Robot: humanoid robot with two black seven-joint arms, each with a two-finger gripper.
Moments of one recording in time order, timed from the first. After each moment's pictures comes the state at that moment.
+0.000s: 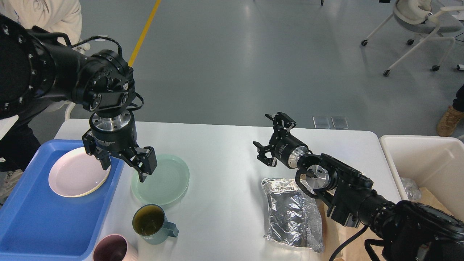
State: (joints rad) left arm -1.99 0.02 1.45 -1.15 0.24 -0.92 -0.21; right arm 0.79 0.06 0.49 0.38 -0.02 0.29 0.13
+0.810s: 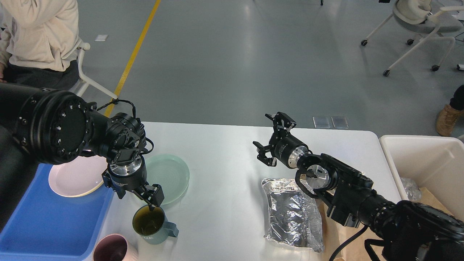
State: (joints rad) left arm -1.66 -0.04 1.47 -1.03 0.24 -0.68 -0.19; right arm 0.79 0.06 0.49 0.38 -0.02 0.29 0.13
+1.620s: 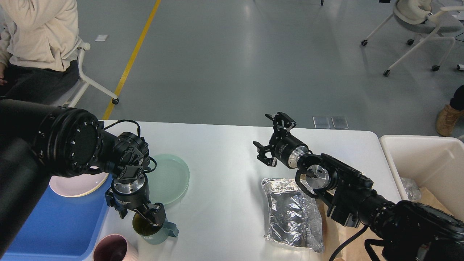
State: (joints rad) left arm -1.57 -0.07 1.47 -1.03 0.22 -0.68 -0.19; right arm 0.79 0.06 0.49 0.38 -0.02 0.29 0.13
